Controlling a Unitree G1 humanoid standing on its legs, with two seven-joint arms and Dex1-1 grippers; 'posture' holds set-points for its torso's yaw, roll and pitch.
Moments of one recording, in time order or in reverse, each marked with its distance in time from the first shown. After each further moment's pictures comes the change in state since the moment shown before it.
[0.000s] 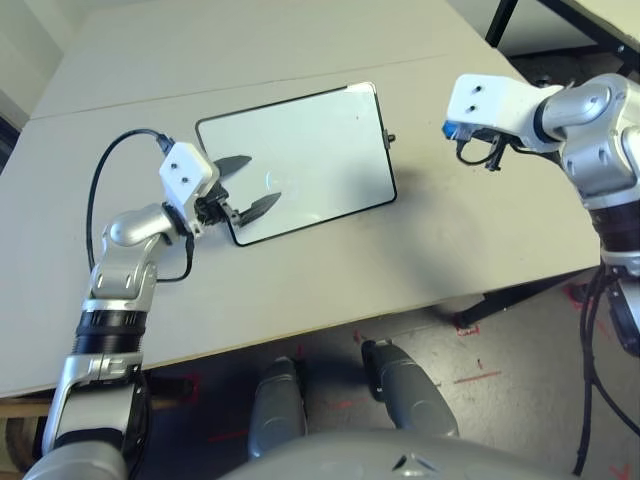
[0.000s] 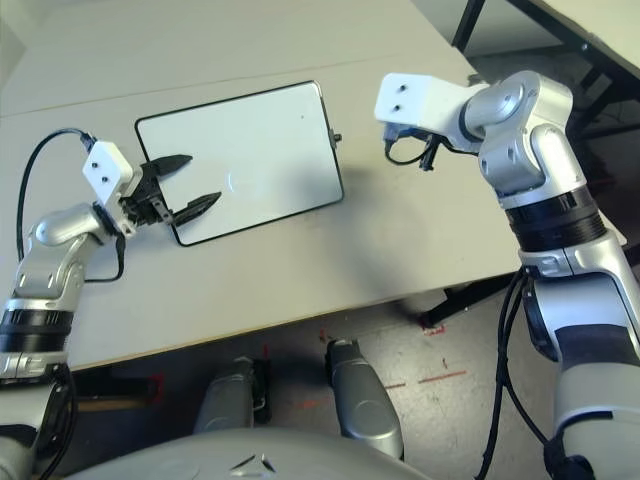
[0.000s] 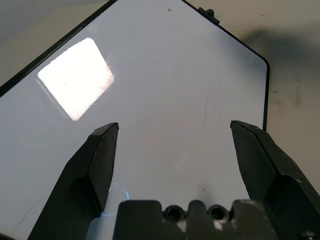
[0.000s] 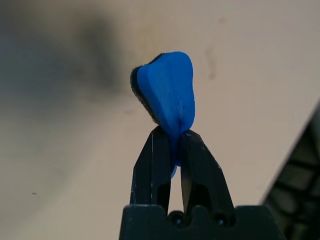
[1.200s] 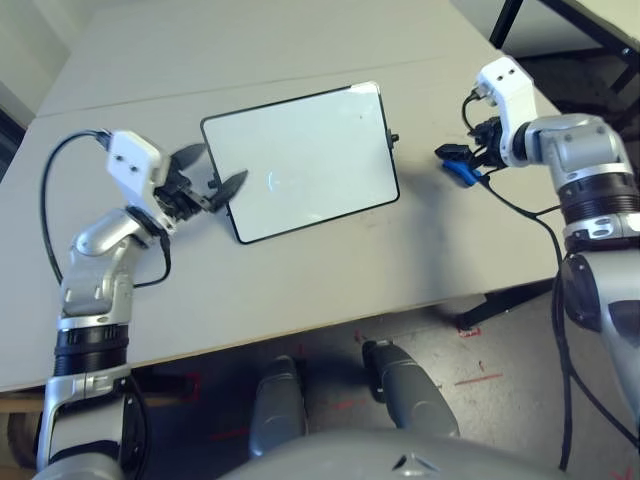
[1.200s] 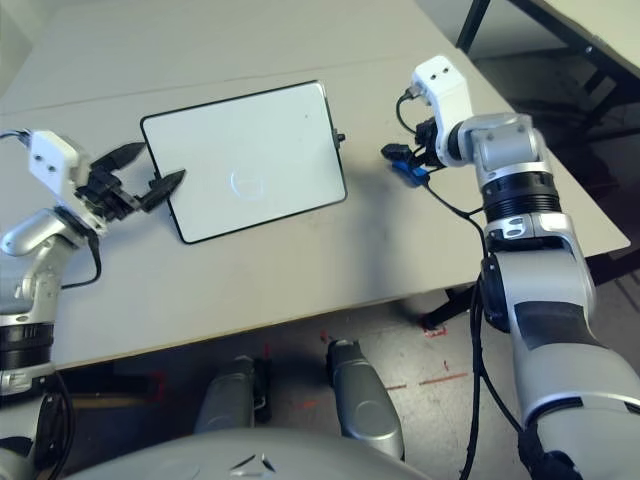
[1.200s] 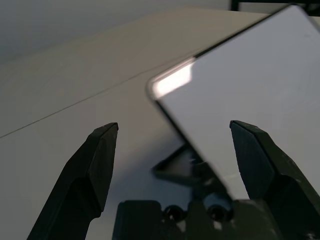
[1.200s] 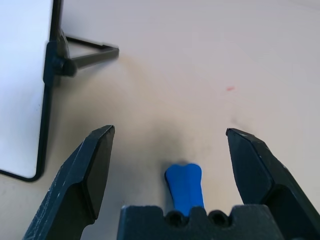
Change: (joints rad) left arm 0.147 0.053 0.372 -0.186 -0.154 0.254 0.272; right arm 0.072 0.108 -0.365 0.217 0.557 -0.224 -0.296
